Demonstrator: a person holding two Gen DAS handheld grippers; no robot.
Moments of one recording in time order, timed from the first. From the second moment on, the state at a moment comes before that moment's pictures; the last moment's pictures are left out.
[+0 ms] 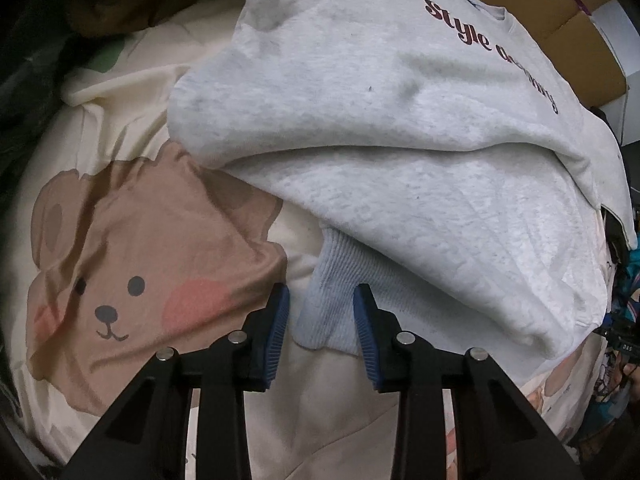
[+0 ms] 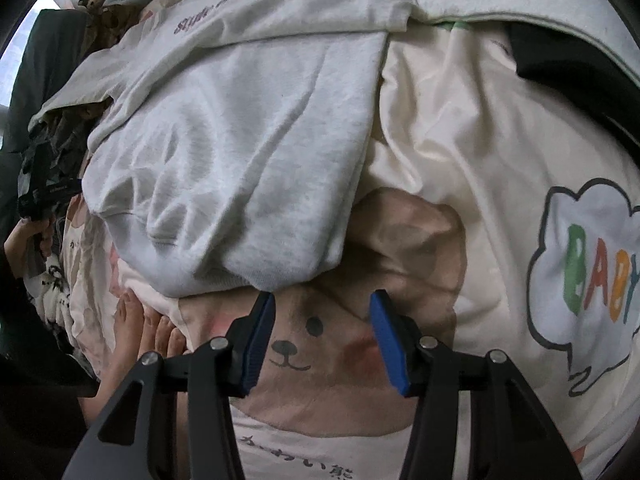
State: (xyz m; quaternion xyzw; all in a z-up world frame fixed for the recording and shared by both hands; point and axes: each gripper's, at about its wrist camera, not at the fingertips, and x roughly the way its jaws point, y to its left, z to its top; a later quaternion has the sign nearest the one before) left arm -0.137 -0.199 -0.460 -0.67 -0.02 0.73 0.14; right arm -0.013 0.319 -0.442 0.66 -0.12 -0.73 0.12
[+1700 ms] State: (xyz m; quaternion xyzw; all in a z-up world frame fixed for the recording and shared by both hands) left arm -0.105 -0.209 -0.381 -0.64 -0.06 0.74 0.17; right arm -0.071 0.273 -0.400 0.64 -0.09 -0.75 0.17
